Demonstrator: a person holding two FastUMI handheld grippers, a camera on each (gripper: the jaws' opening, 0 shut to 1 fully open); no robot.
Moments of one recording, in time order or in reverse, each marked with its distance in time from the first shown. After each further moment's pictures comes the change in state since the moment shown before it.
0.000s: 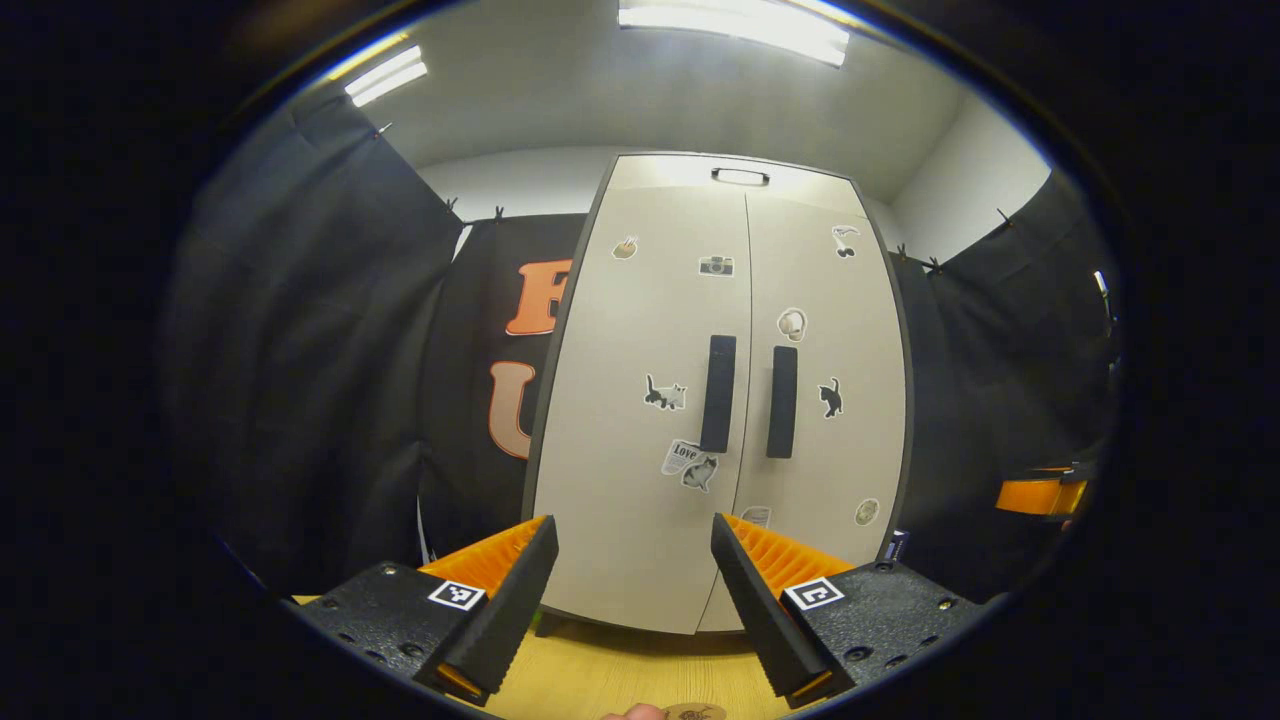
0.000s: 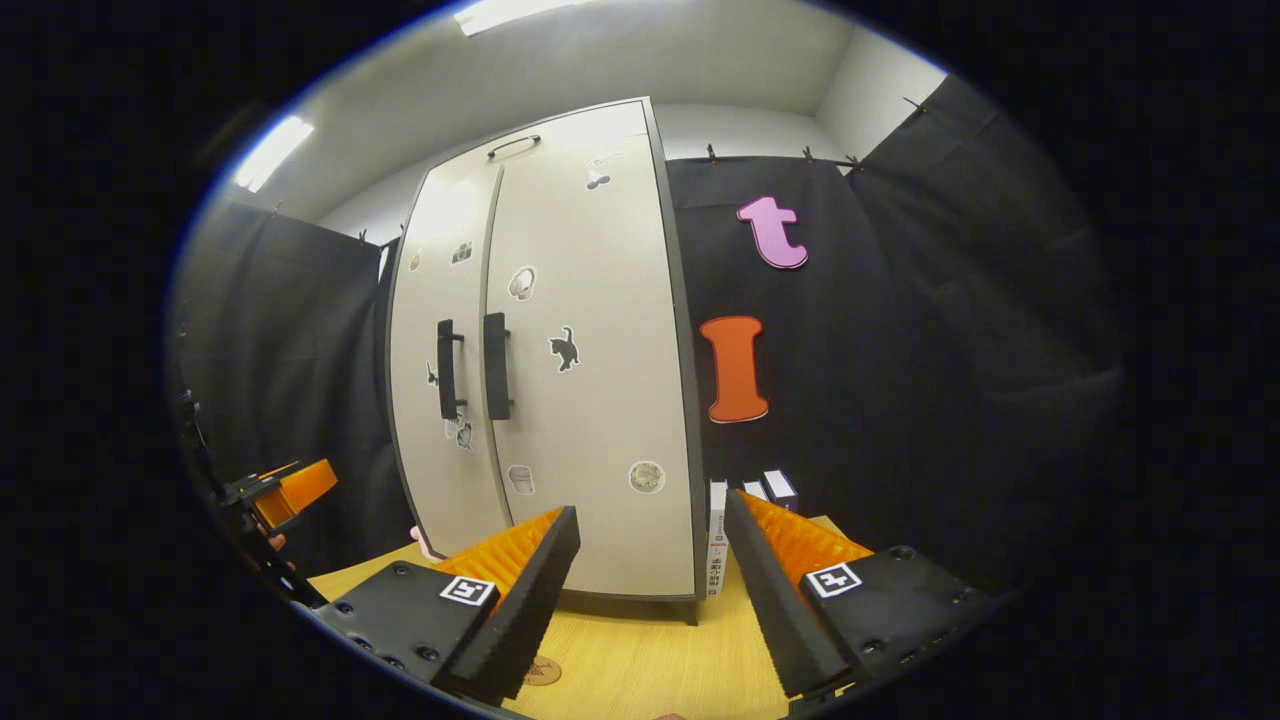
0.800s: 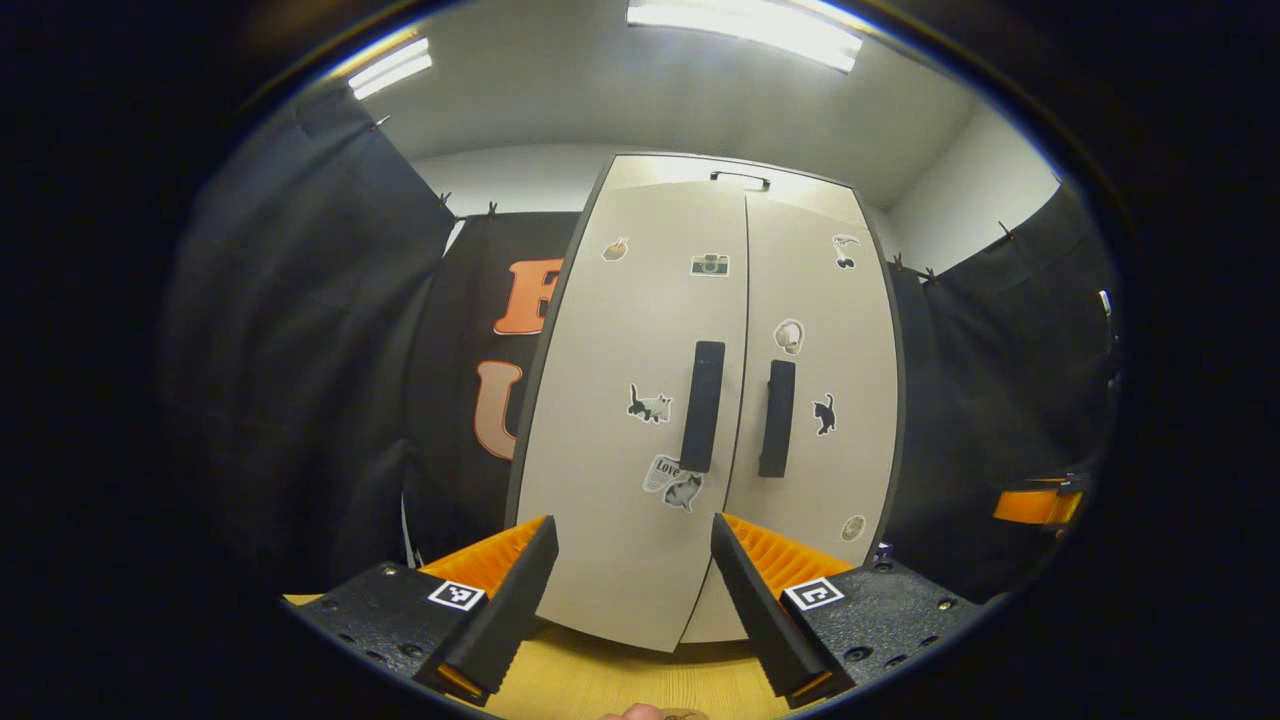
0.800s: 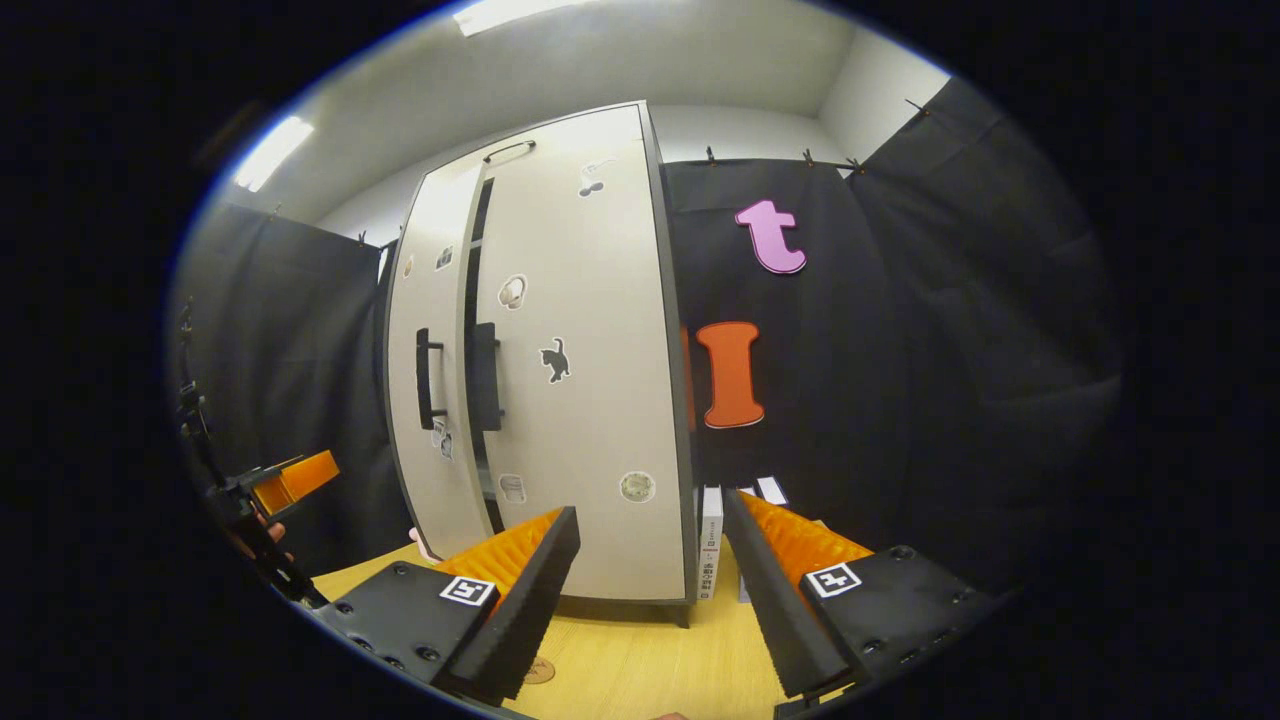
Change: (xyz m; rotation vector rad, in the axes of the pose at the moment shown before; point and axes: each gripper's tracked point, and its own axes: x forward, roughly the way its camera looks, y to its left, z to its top) left arm 0.005 -0.013 0.008 -0.035 -0.003 -0.014; right arm -0.003 -0.005 0.009 -0.014 0.007 0.015
